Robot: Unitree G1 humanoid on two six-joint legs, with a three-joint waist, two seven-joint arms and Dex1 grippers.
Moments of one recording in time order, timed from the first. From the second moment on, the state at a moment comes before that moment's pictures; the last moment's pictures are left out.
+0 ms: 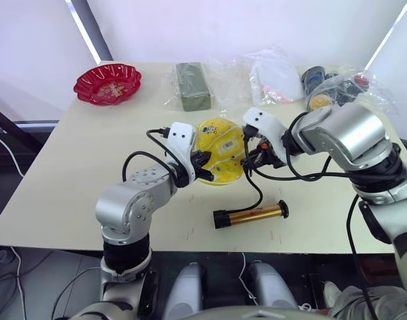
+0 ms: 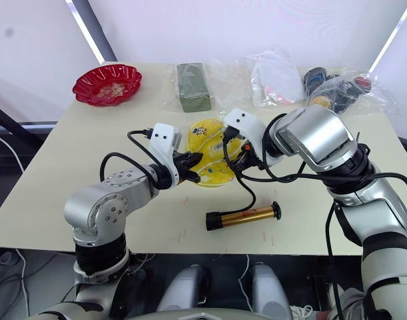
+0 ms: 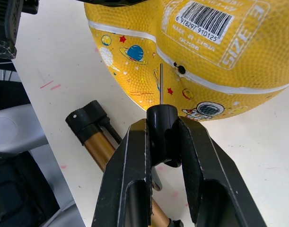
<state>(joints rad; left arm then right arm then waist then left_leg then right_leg) -0.49 0.19 0.08 -0.58 -0.42 1.40 -0.13 -1.11 -0.57 0.45 -0.20 0.42 1.57 0.85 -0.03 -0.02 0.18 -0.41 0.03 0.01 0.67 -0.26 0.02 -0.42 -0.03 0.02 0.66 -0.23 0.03</state>
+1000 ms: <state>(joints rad) -0.49 0.19 0.07 -0.58 -0.41 1.40 -0.13 -1.11 -0.58 0.46 -0.13 0.46 1.54 0.78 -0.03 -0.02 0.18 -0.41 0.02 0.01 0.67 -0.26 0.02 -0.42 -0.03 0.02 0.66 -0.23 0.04</state>
